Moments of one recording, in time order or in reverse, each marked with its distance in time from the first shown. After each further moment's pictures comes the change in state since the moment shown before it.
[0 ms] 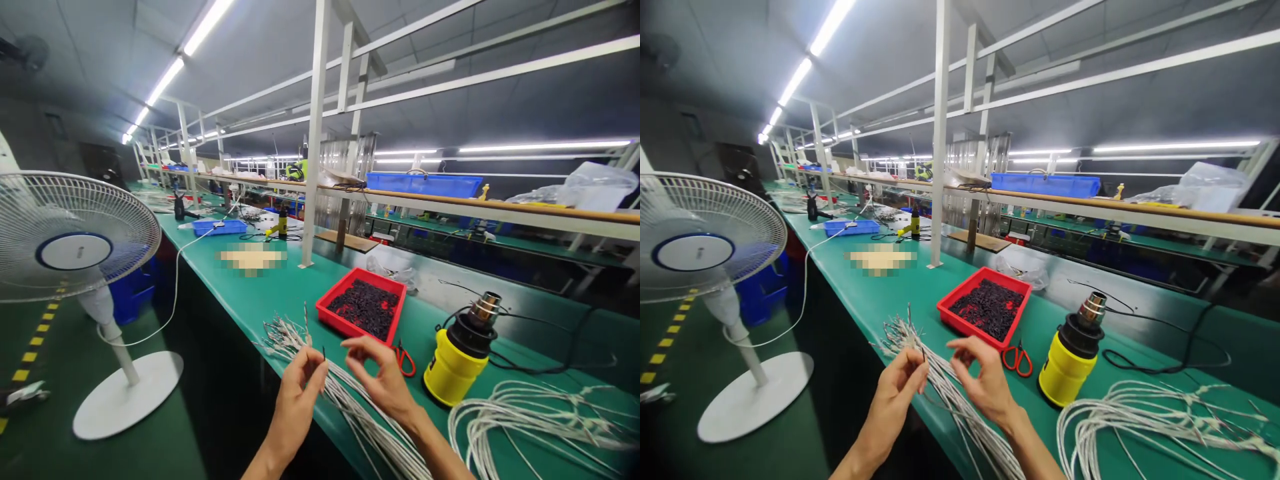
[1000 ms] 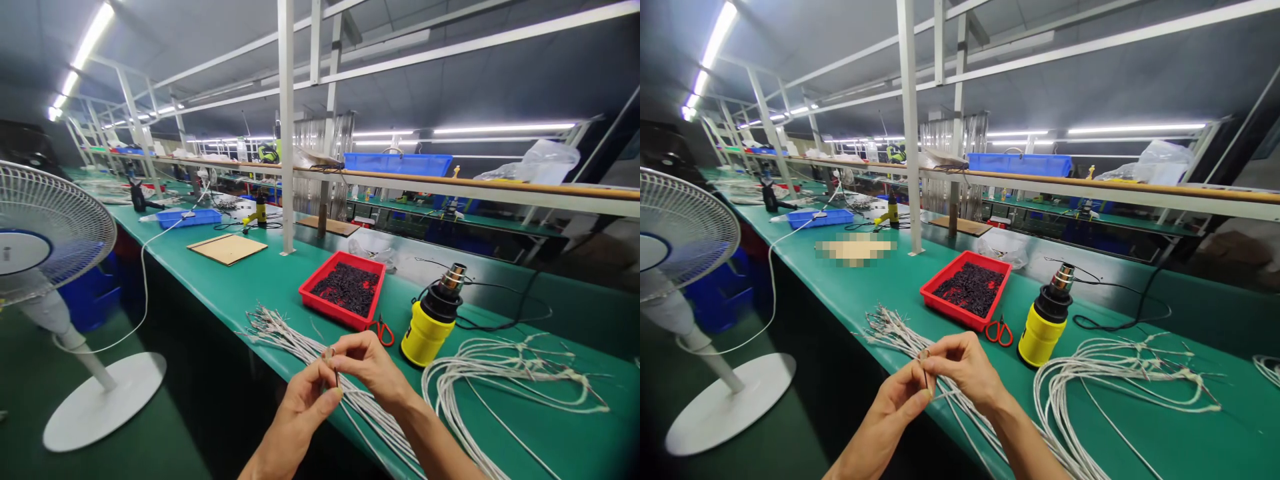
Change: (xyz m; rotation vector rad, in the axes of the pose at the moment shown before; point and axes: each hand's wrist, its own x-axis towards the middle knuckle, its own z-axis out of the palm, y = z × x) left_hand -0.031 0.016 0.015 -0.304 -0.357 -0.171; right_hand -0.003 -0.045 -0.005 0.872 -0.064 0.438
